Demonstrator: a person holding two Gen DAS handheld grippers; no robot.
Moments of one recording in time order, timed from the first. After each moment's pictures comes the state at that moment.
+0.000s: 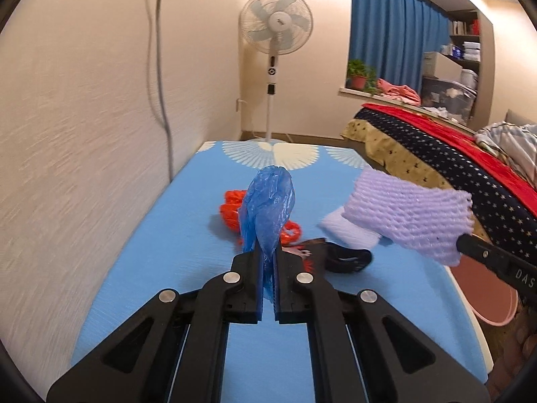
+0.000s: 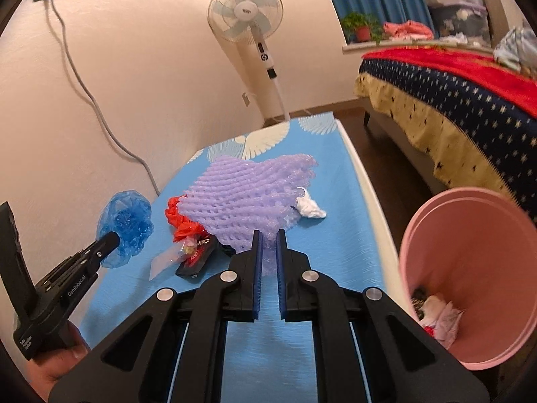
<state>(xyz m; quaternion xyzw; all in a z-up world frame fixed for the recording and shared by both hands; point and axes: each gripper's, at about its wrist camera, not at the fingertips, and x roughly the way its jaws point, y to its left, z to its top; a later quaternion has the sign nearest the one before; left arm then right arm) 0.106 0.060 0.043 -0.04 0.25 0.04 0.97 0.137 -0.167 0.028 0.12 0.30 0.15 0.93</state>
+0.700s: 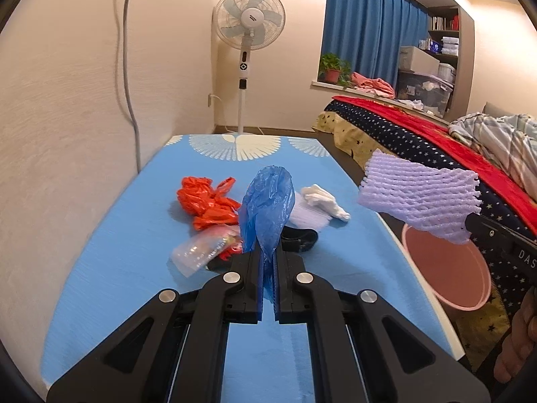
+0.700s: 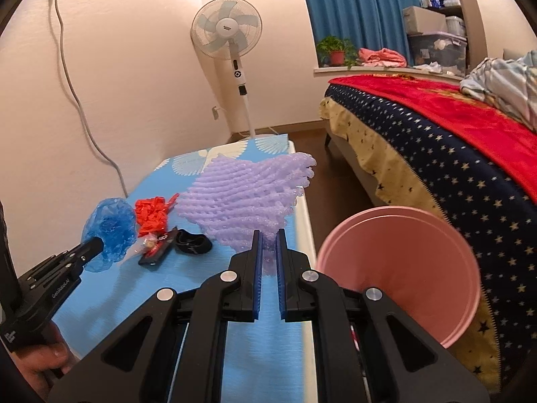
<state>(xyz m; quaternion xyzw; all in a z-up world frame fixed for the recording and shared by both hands) 0.082 0.023 0.043 -0.05 0.26 -0.01 0.96 0.093 -0.221 0.051 0.07 0.27 0.08 0.96</state>
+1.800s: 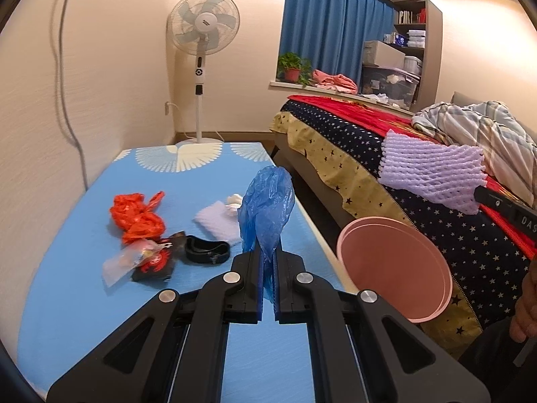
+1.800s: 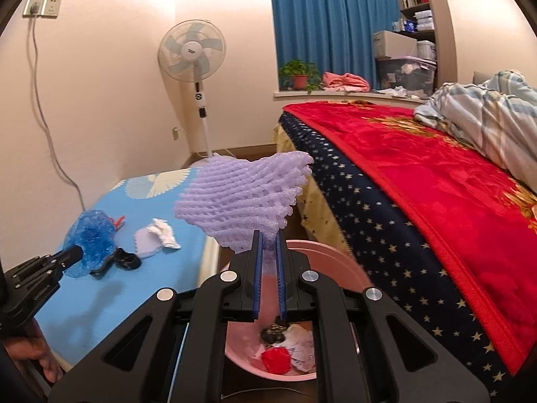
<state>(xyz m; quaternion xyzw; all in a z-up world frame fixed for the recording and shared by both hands) 0.089 -0.065 0.059 -0.03 0.26 -0.08 0.96 0.075 -0.330 0.087 0.05 0.24 0.00 0.97</state>
